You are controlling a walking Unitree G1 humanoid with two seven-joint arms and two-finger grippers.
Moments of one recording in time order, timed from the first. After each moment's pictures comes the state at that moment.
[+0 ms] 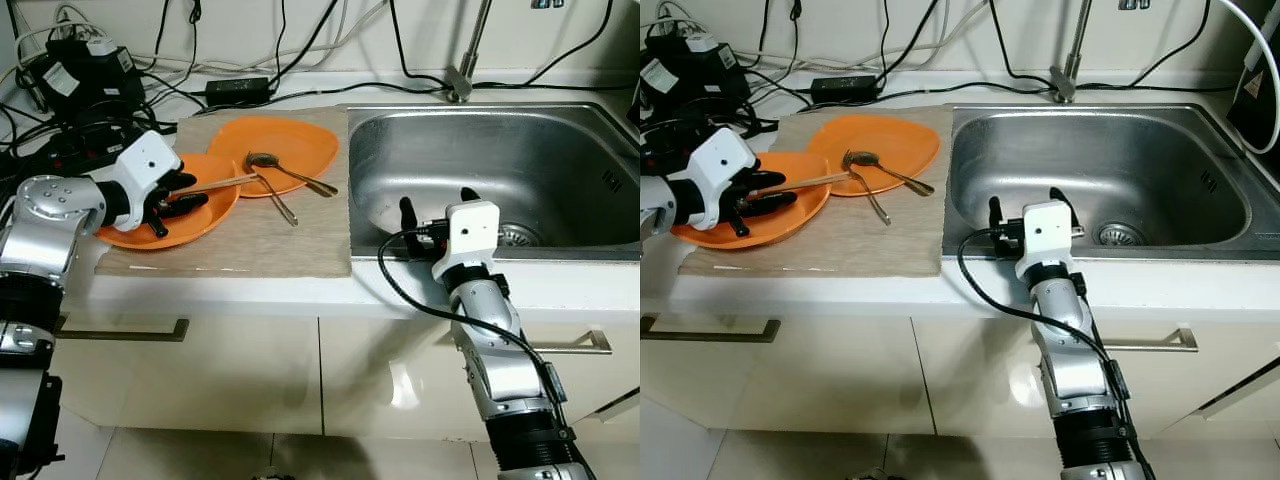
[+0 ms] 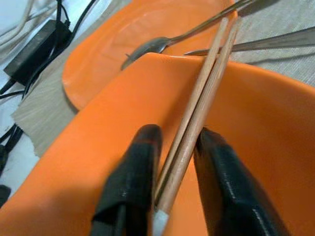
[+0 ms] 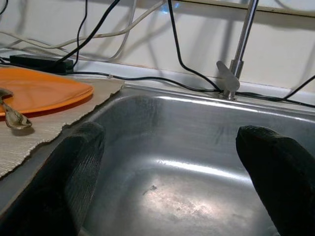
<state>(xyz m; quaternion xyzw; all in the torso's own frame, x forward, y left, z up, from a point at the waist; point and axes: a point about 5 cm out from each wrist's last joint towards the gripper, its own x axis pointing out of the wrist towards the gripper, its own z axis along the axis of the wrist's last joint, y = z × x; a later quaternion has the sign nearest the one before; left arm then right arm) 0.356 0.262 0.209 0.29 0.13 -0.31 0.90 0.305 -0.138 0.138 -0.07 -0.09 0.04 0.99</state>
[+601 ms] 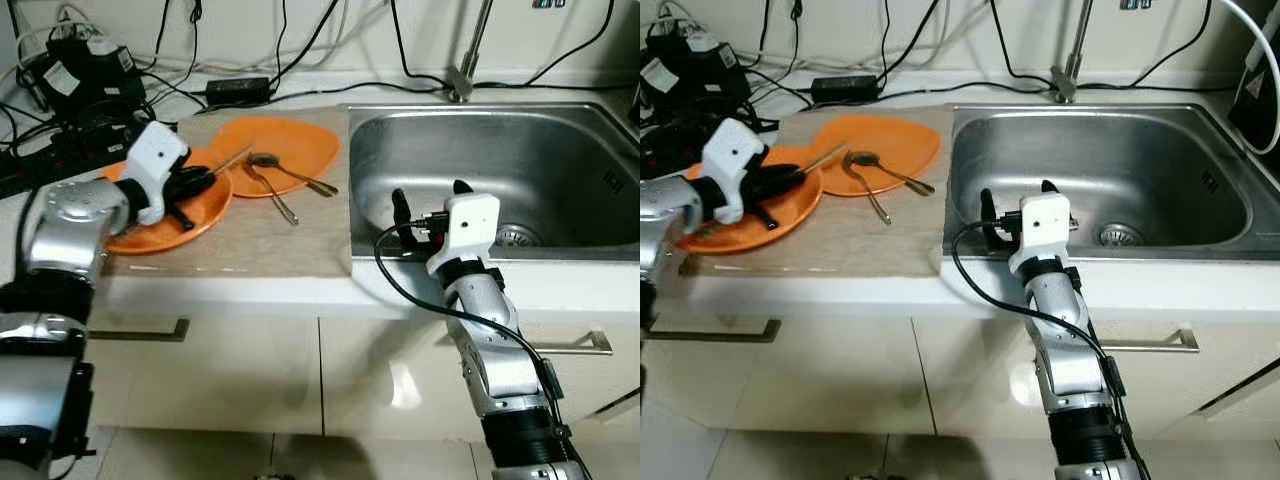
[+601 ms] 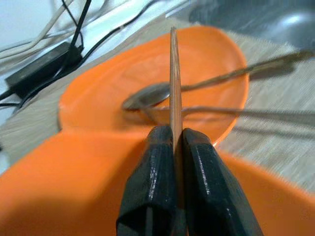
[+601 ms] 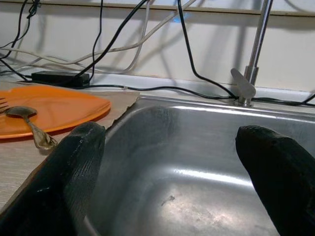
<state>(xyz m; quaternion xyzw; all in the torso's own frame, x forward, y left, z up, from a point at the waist) 0.371 0.236 0.195 0.18 0.07 -0.29 0.94 0.306 -0.129 0.148 -0.04 -0.10 0.07 0.99</state>
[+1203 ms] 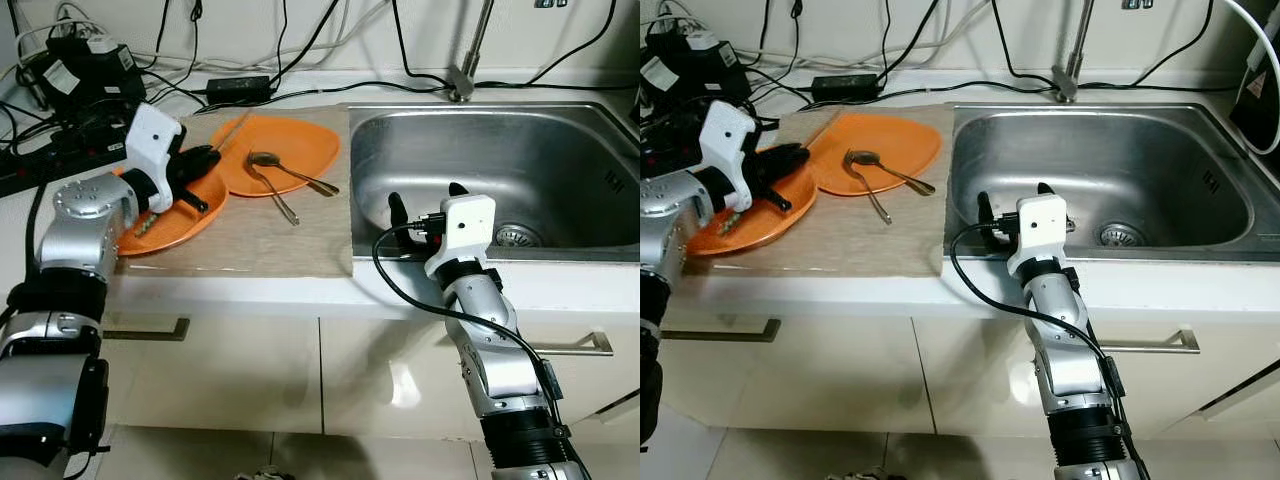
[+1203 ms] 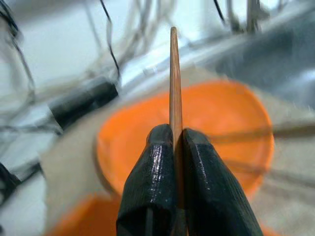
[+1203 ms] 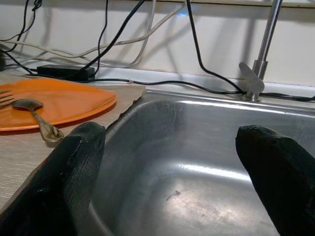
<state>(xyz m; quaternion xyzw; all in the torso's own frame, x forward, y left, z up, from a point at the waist) 0.375 0.238 0.235 0.14 -0.02 -0.24 0.96 0.306 -0.128 0.145 -0.04 -0.09 0.08 0.99</state>
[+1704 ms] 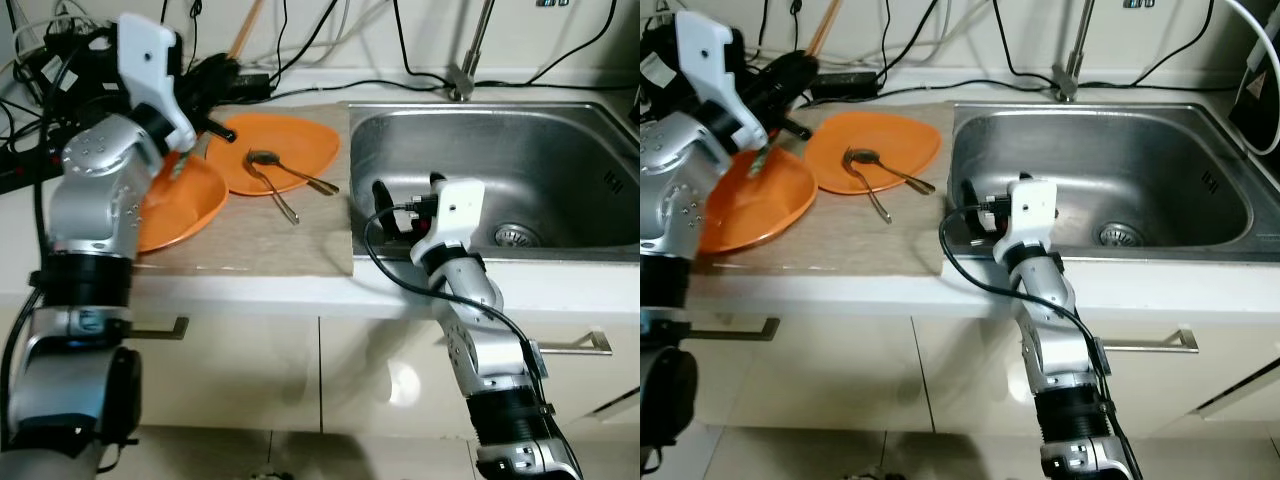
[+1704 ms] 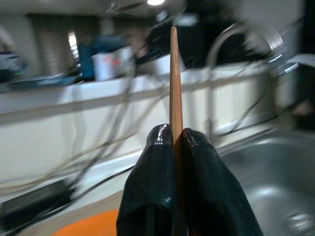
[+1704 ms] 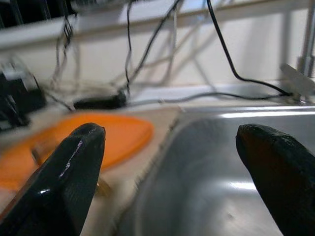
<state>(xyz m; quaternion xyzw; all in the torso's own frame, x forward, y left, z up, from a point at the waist) 0.361 0.152 0.293 0.01 -0.17 -0.29 0.94 0.331 -0.107 0.173 0.06 -0.11 0.12 0.98</state>
